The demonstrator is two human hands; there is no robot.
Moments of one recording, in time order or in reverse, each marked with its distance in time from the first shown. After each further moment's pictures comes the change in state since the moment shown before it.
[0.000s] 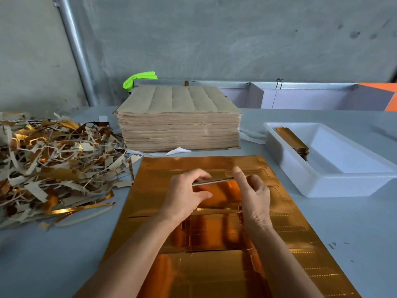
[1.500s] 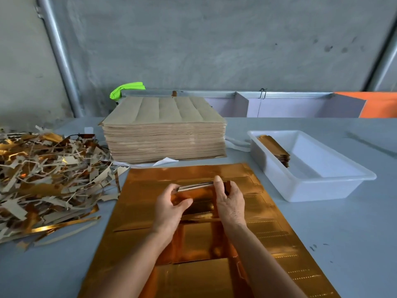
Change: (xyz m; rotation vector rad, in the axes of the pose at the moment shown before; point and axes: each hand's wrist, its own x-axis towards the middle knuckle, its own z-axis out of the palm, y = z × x) left_hand -0.006 -0.011 0.026 -0.469 0.167 -0.319; right_hand 0.015 0.004 0.012 -0.186 -0.067 -0.091
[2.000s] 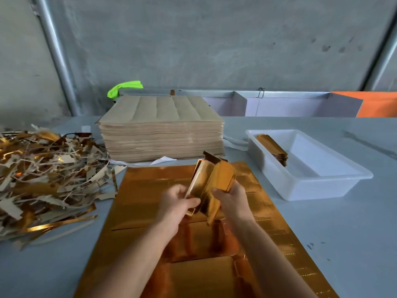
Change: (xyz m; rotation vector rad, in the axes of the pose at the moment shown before) left_hand -0.001 0.027 0.011 -0.003 -0.066 -0.262; right_hand -0.011 -0.019 -0.018 0.182 -0.216 0.073
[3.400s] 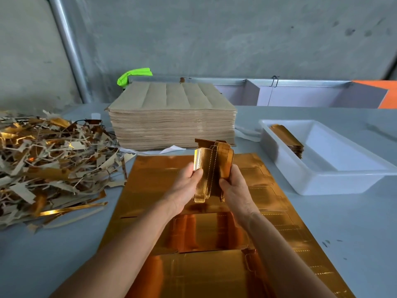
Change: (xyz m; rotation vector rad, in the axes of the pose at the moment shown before) left_hand 0.023 0.008 -0.005 0.094 -0.208 0.156; right_hand 0.014 0.013 0.006 -0.106 -0.129 -0.074
